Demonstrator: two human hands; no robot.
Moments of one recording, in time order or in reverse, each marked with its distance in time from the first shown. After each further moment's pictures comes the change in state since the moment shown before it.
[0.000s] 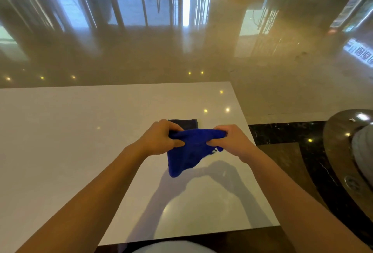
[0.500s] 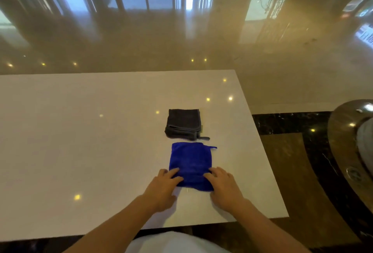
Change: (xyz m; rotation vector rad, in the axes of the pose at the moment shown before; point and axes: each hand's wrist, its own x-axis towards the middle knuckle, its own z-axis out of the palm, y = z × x) left_hand -0.070 -0.096 0.144 0.510 -0.311 -0.081; right_hand -0.060 0.134 0.101 -0.850 -0.234 -0.022
